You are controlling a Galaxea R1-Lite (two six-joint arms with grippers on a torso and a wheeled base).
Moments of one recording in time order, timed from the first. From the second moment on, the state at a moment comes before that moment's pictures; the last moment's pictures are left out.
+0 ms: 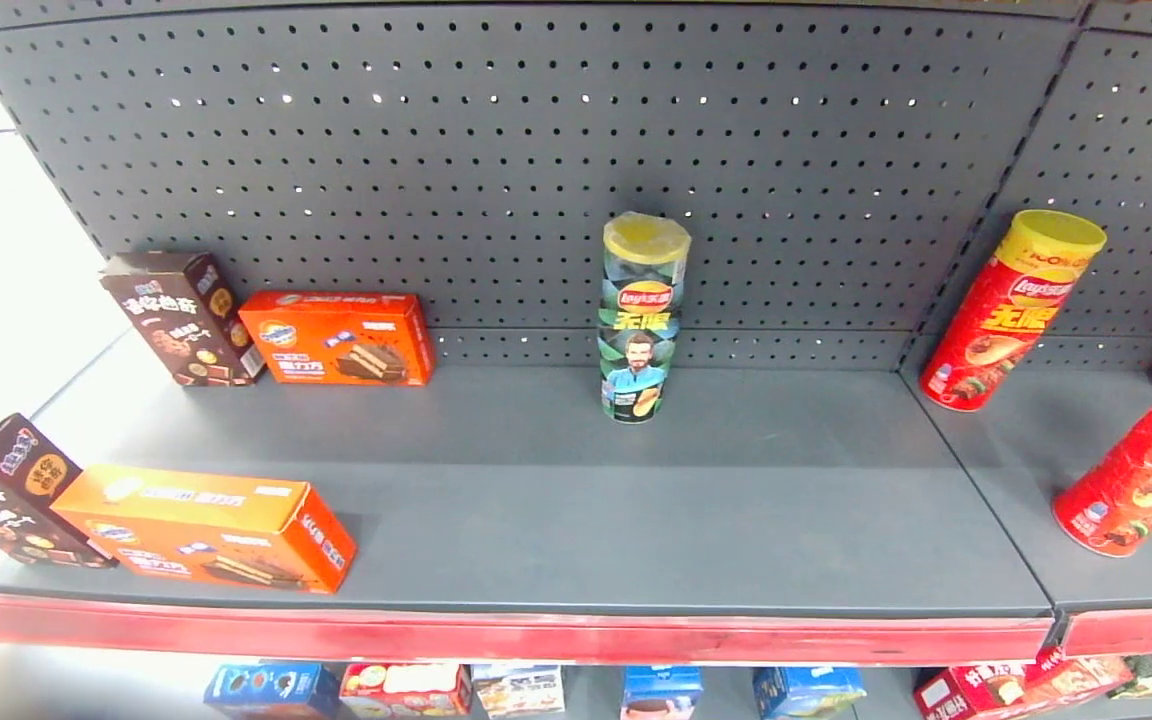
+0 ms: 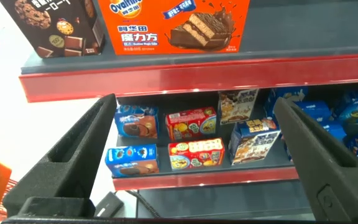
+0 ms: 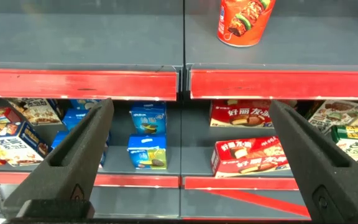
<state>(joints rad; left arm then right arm) 0.00 0.00 0.00 0.00 -0.06 0.03 0.00 0.01 0.00 0.00 0.00 0.00</state>
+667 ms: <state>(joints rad) 0.00 0.00 0.00 0.00 -0.06 0.03 0.00 0.01 0.00 0.00 0.00 0.00</state>
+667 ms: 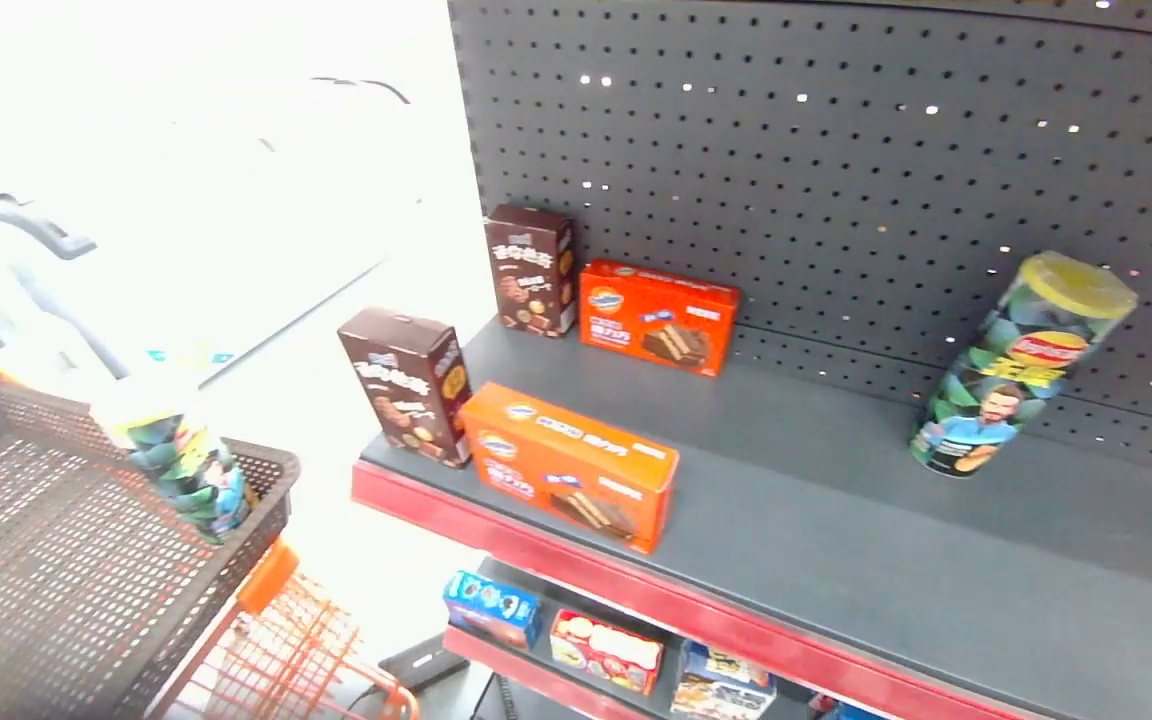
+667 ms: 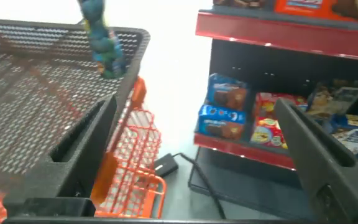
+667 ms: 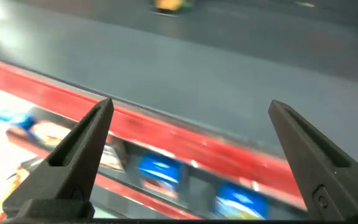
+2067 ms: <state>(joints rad) -0.01 0.33 -0.32 0.07 -0.01 0.09 0.00 0.01 0.00 0.00 0.00 0.00</state>
